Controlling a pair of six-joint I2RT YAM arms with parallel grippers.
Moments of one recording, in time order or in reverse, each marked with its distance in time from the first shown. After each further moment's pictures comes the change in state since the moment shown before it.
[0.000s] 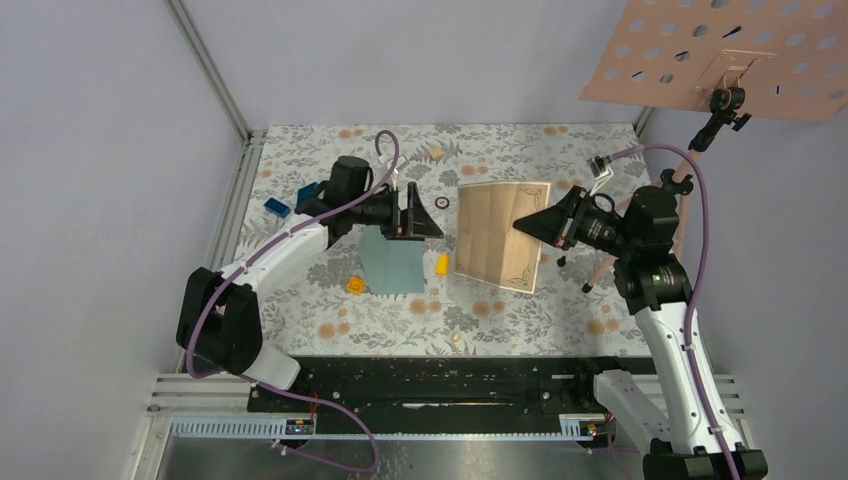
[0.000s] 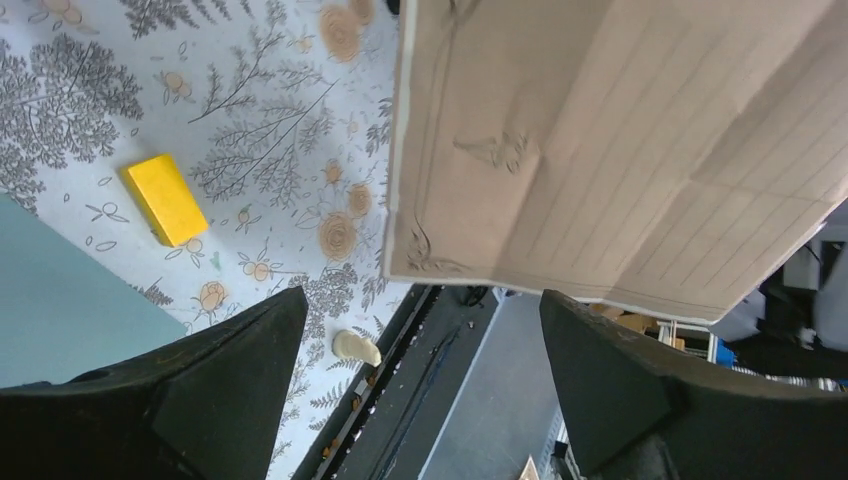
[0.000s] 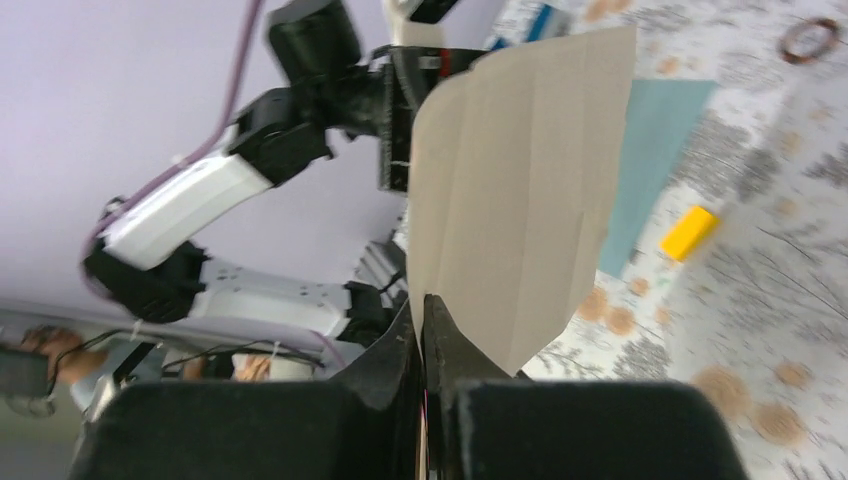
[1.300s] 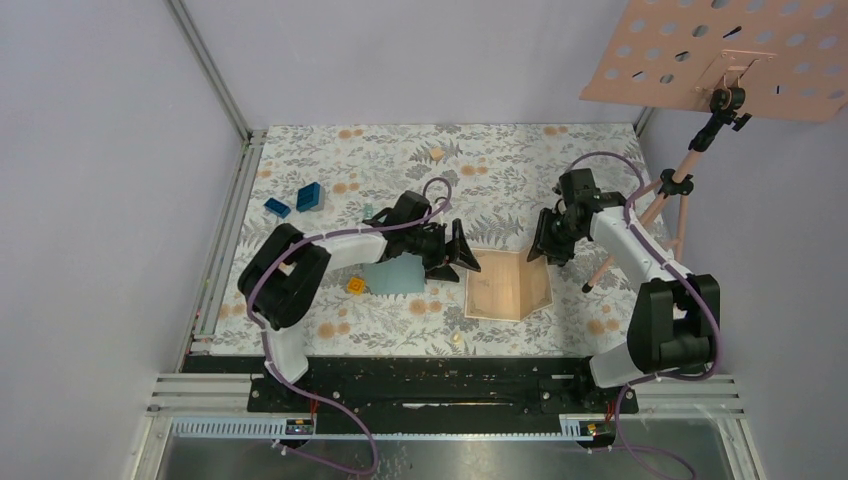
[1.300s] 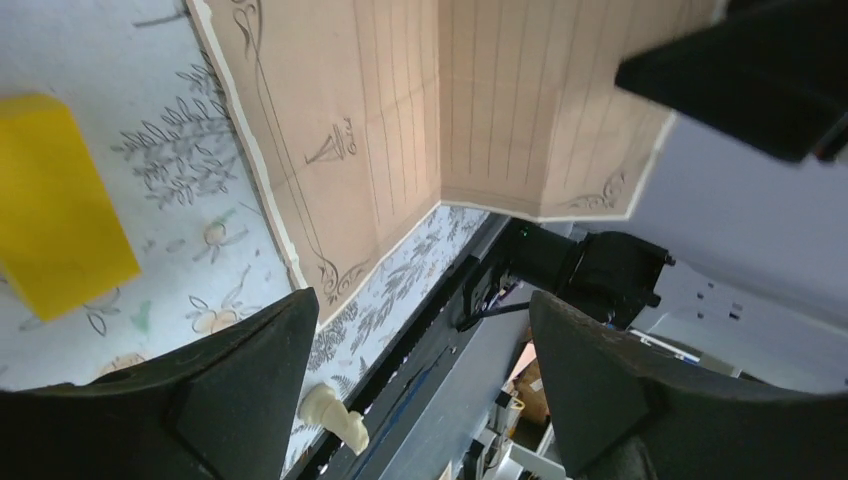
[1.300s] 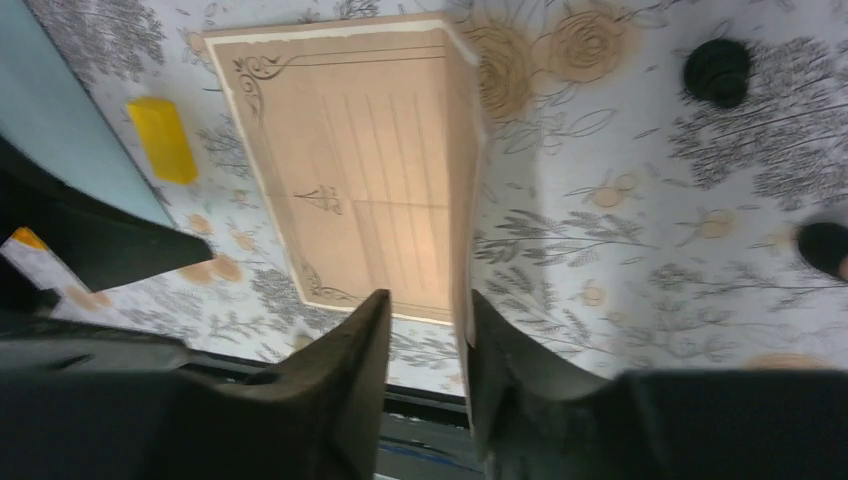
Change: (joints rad) left arm -0.188 0.313 -0.047 0.237 -0.078 -0.293; right arm 0.036 0.650 0.155 -0.513 0.604 -0.336
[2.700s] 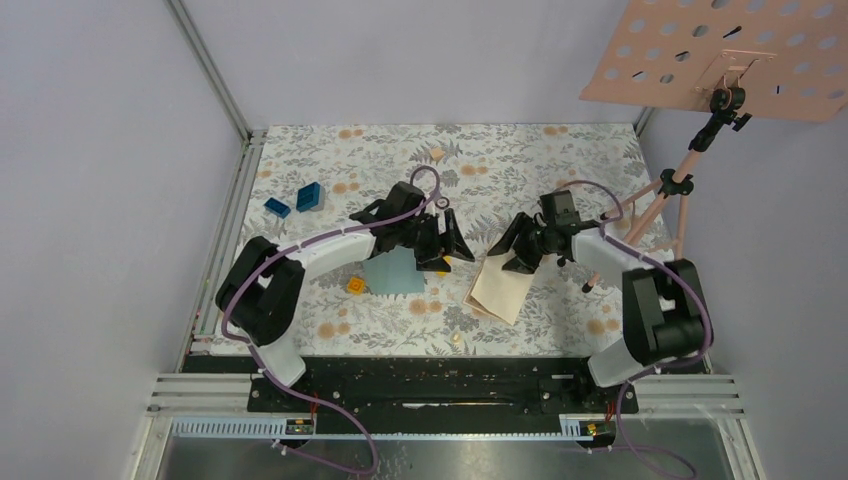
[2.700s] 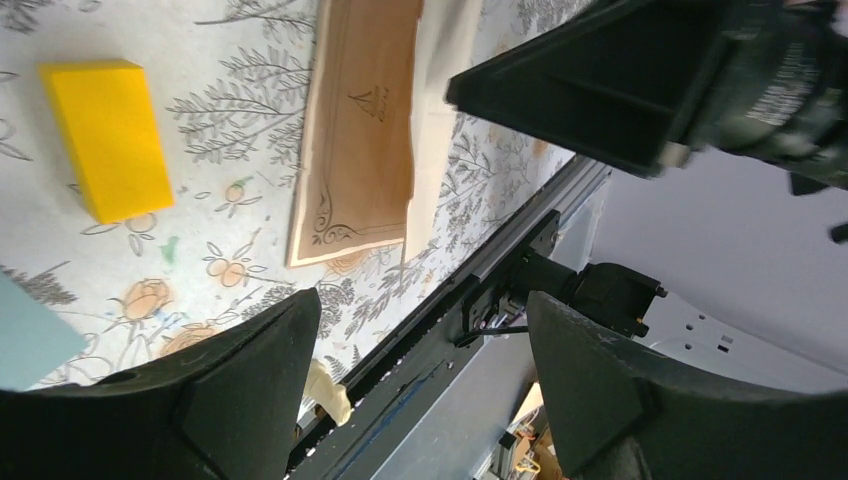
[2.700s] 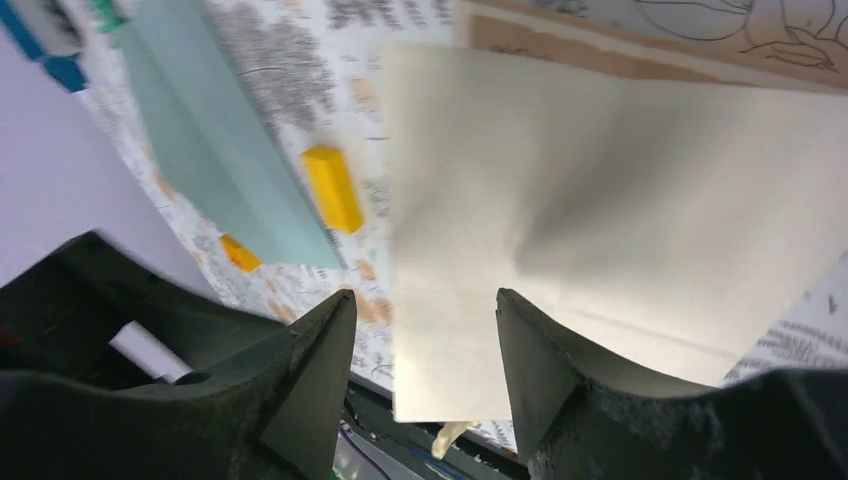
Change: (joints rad) left arm 0.007 -0.105 0.046 -0.171 -0.159 -0.011; right arm 0.097 0.097 -0.260 0.549 -0.222 0.433
